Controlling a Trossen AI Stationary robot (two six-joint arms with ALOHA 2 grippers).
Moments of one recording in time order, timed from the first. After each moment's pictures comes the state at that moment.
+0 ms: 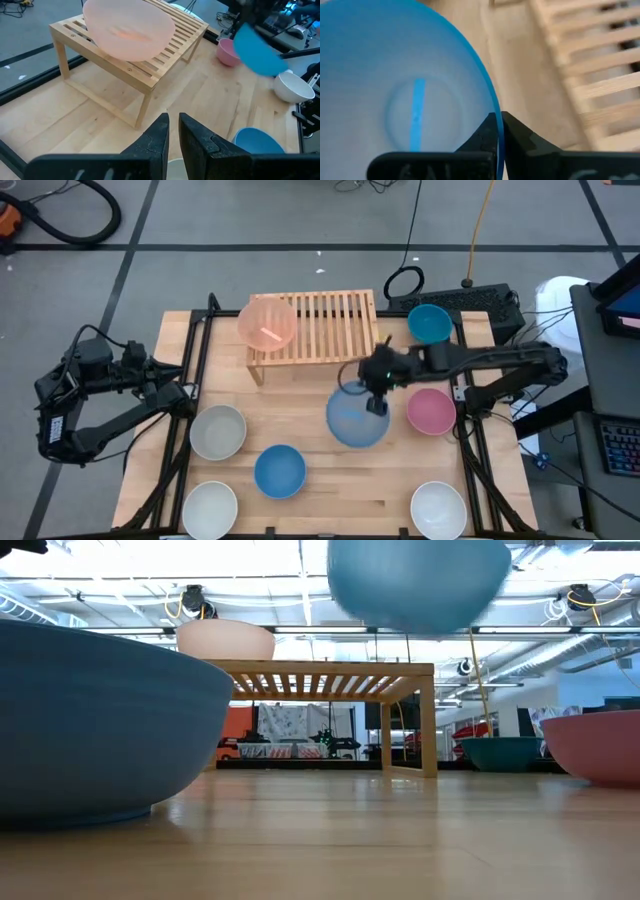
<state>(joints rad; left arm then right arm) 0.71 0.24 1.09 -1.34 0.29 -0.16 0.01 1.36 1.29 -0.83 0.11 0.18</state>
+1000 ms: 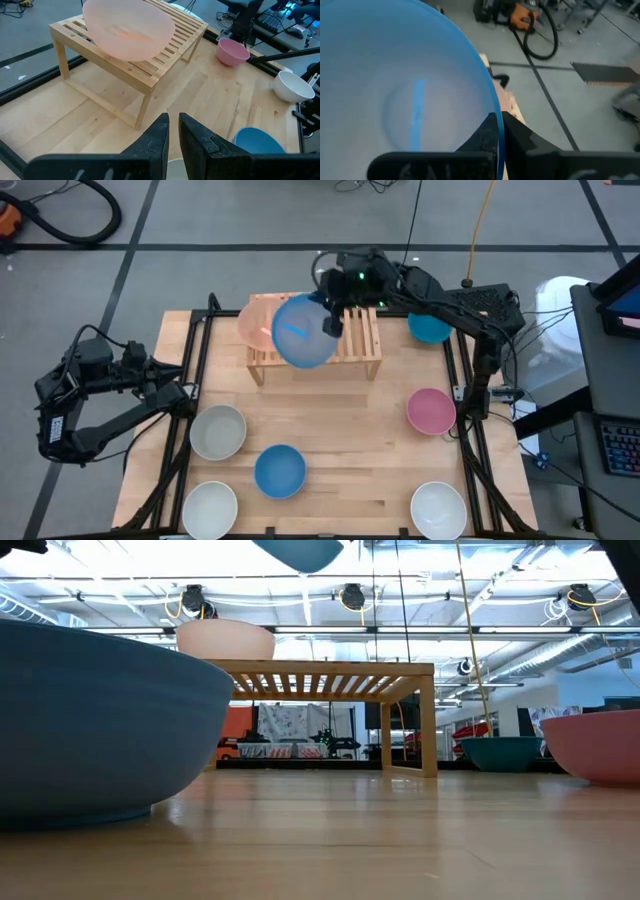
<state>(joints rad) 0.71 0.24 1.09 -1.34 0.29 -0.16 -0.30 1.86 2.27 -0.88 0.01 -0.26</state>
